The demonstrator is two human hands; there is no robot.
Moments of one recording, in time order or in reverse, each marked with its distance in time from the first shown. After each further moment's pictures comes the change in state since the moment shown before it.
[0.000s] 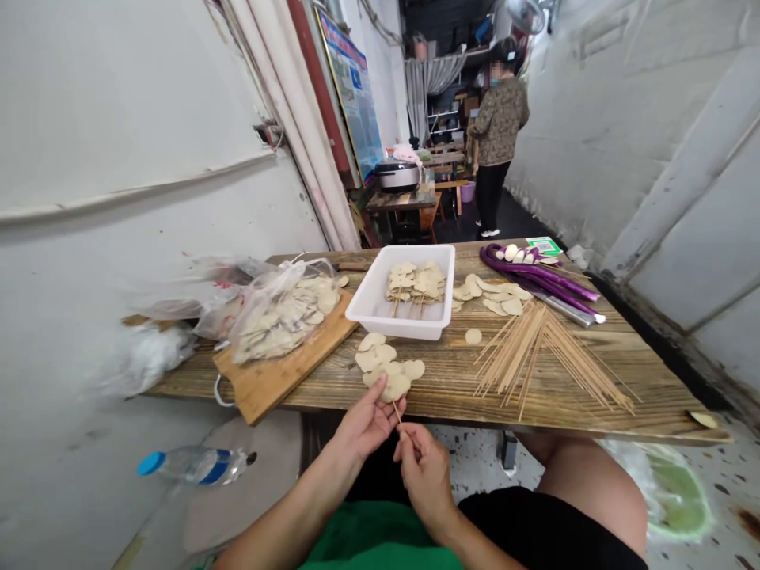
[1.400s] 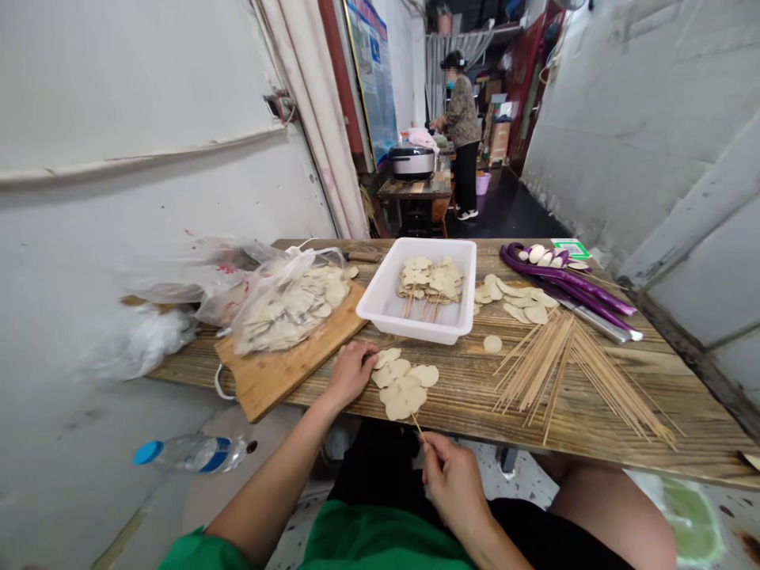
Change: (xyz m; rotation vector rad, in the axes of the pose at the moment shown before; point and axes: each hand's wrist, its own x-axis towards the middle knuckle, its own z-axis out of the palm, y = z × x) left_hand 0.065 0.088 -0.033 1.716 0.160 0.881; right_hand 0.019 -0.011 -0.029 -0.418 -0.152 0.004
